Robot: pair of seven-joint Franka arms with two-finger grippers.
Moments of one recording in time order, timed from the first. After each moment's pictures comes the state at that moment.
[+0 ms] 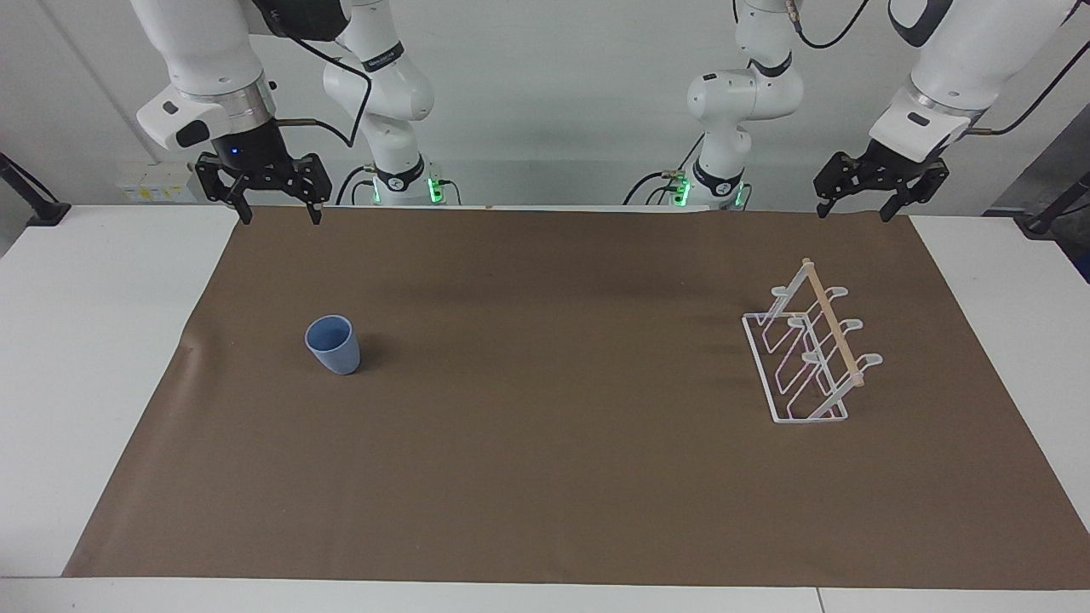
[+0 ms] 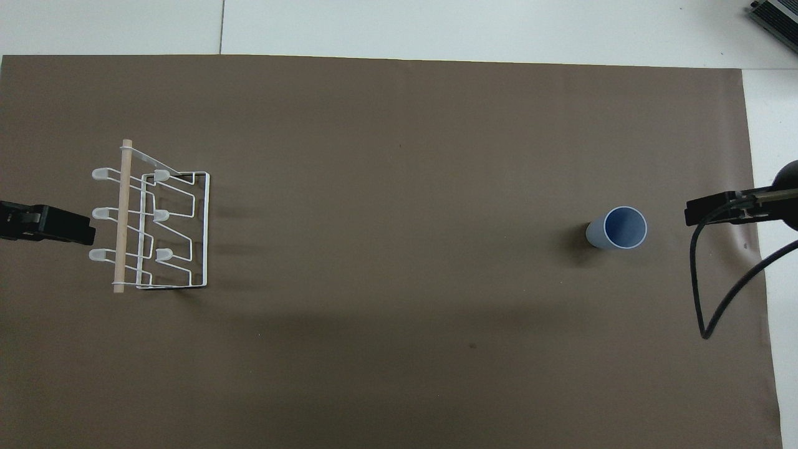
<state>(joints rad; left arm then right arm) 0.03 -0.10 -0.10 -1.64 -0.02 1.50 0.06 -0.36 -0.08 0.36 -1.63 -0.04 1.59 -0.05</state>
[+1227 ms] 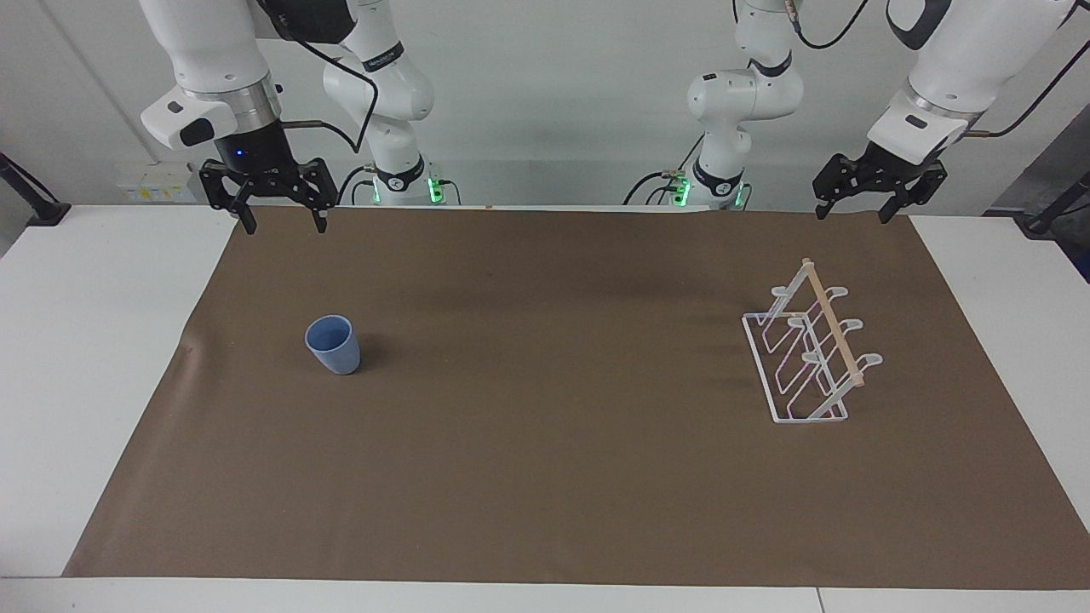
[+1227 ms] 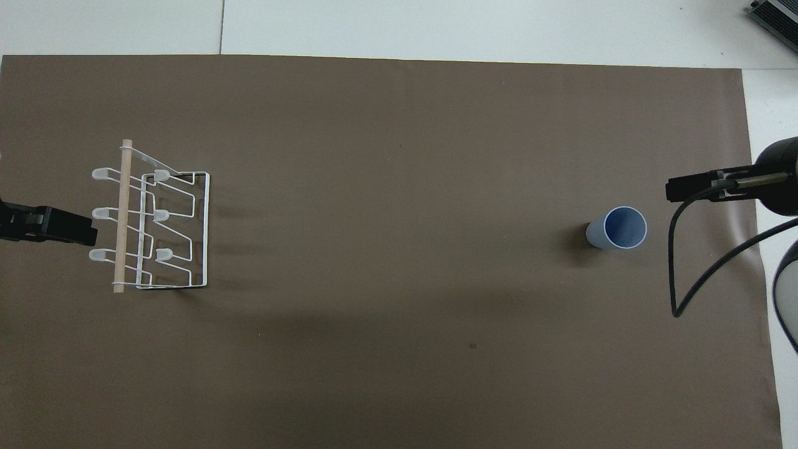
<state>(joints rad) 0.03 -0.10 -0.10 -1.66 -0.02 1.51 0.06 -0.35 -0.08 0.37 -1.68 0.02 1.77 -0.05</state>
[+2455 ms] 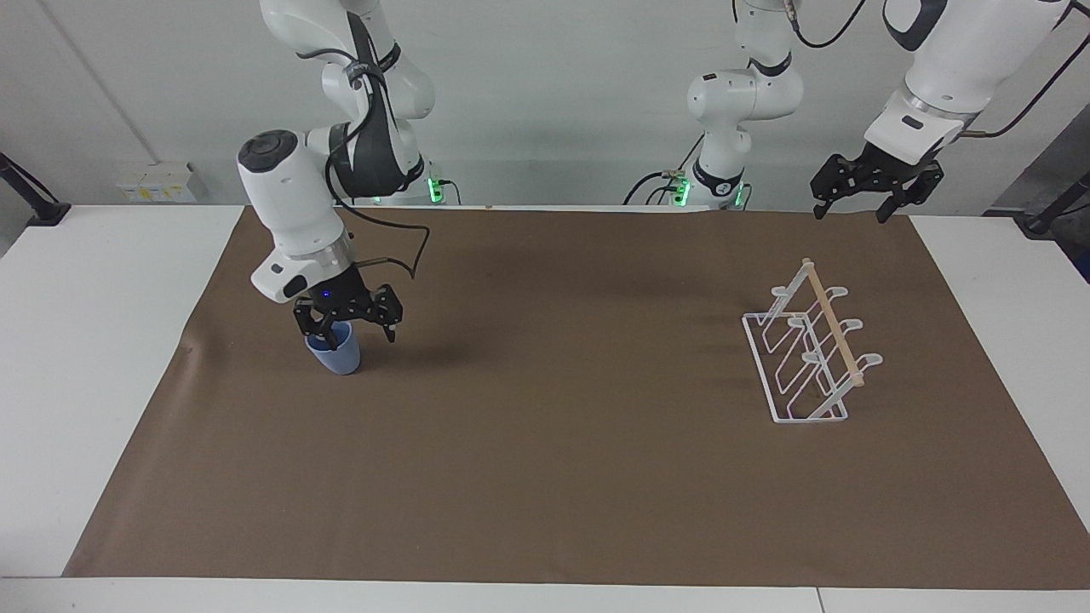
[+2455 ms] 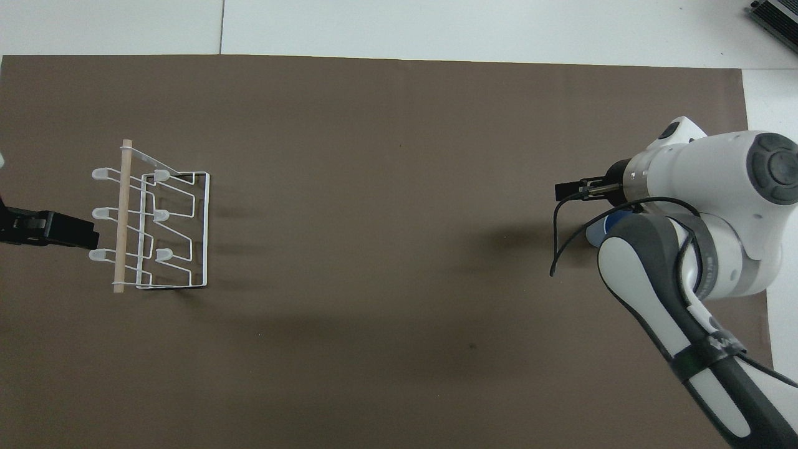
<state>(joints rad) 0.03 -0.12 -0.10 -1.68 -0.02 1.52 0.06 -0.27 0.15 0.37 -2.00 0.05 2.32 -0.05</state>
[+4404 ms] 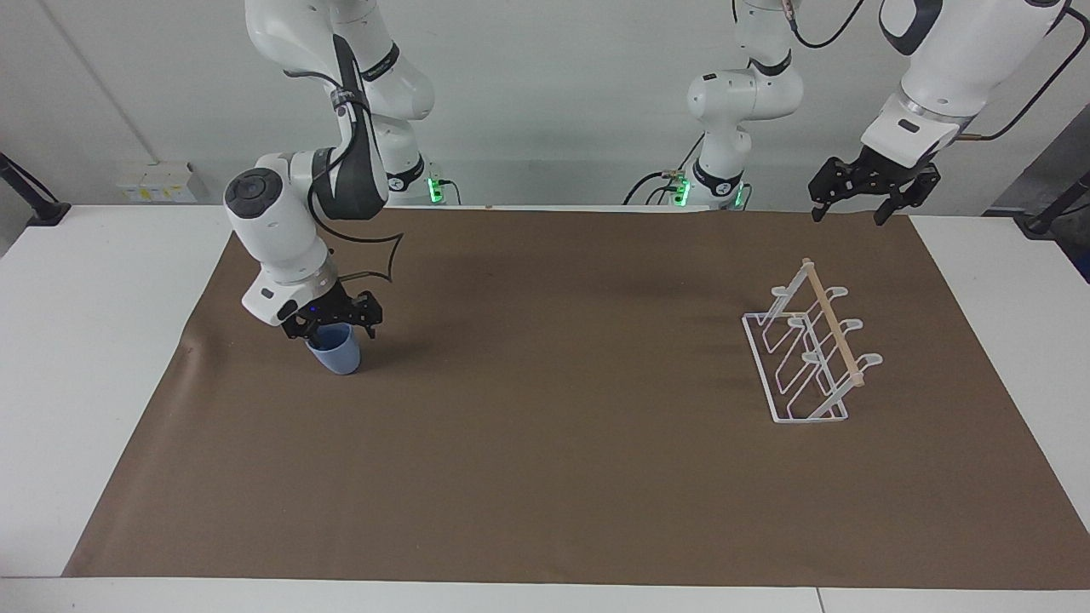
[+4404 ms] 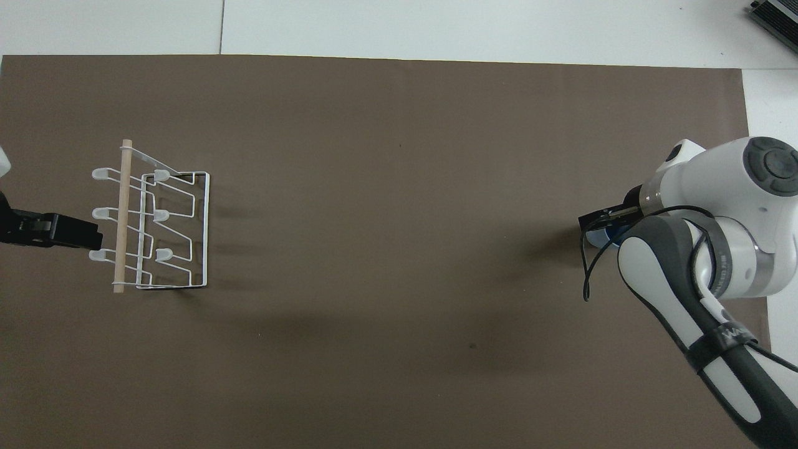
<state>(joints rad) 0.03 -0.13 -0.10 -1.72 -0.02 1.55 0.06 -0.34 0.14 0.36 -2.05 -0.03 2.16 -0.15</state>
